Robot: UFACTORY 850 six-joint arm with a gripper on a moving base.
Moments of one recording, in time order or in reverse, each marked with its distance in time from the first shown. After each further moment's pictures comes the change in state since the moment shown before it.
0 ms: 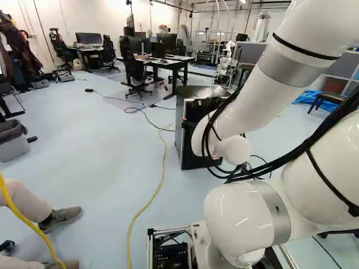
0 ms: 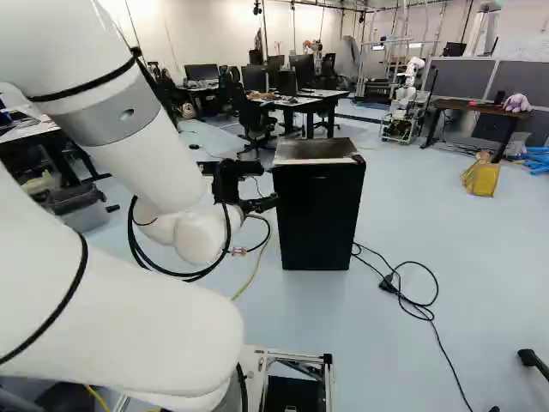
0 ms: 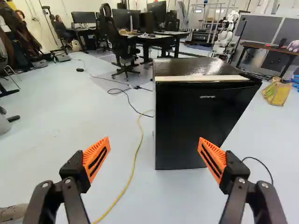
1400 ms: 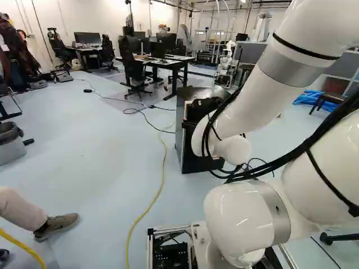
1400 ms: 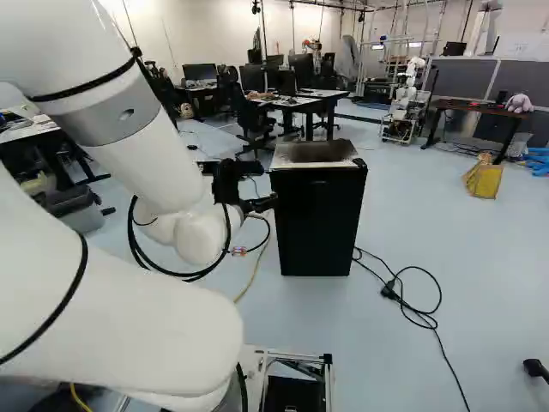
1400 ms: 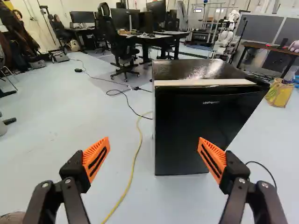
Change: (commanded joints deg) arm 0.0 0.0 0.0 0.0 0.0 0.0
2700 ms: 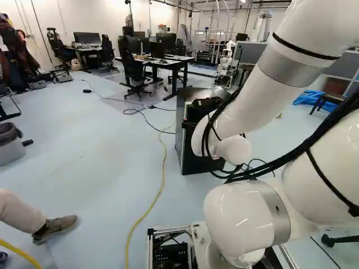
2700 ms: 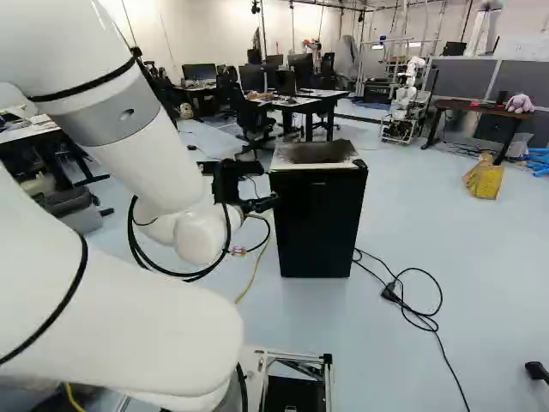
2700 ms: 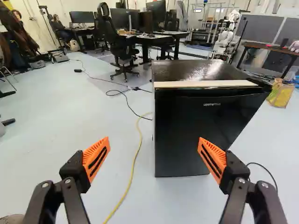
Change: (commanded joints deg) arm 0.0 0.0 0.0 0.0 0.0 0.0
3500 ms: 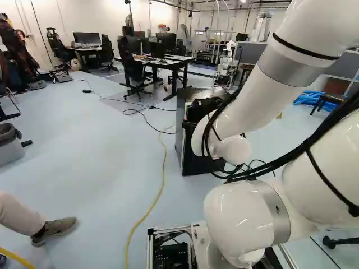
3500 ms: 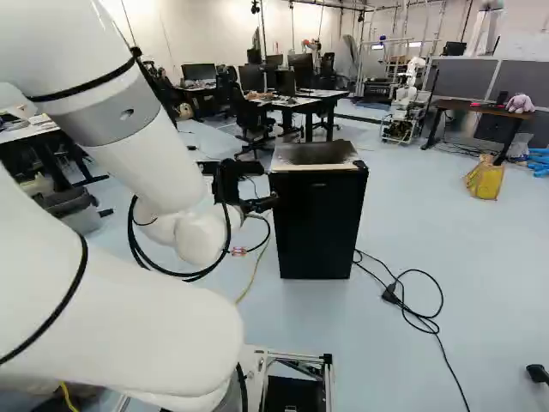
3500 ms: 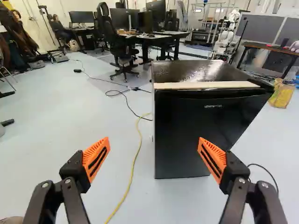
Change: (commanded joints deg) arm 0.0 0.0 0.0 0.0 0.0 0.0
